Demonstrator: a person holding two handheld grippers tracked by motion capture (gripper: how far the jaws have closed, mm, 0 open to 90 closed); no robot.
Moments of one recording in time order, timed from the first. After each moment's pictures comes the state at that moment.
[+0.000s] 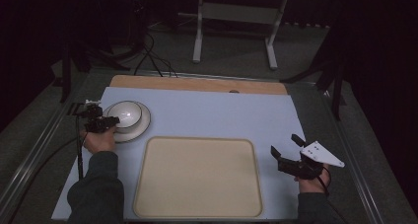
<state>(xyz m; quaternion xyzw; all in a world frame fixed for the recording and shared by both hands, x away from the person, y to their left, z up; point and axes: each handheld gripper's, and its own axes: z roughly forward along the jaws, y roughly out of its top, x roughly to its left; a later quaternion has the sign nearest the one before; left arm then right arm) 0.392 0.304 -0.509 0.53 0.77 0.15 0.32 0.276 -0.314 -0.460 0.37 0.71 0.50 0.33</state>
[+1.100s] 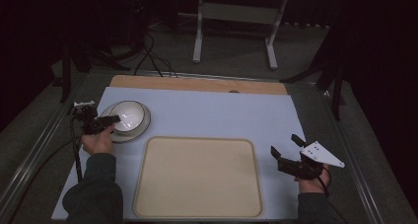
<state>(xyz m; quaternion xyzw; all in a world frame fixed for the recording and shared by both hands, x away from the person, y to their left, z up) 0.374 0.308 -0.497 0.50 0.76 0.10 0.41 0.276 -0.314 -0.461 0.37 0.71 0.50 0.33</state>
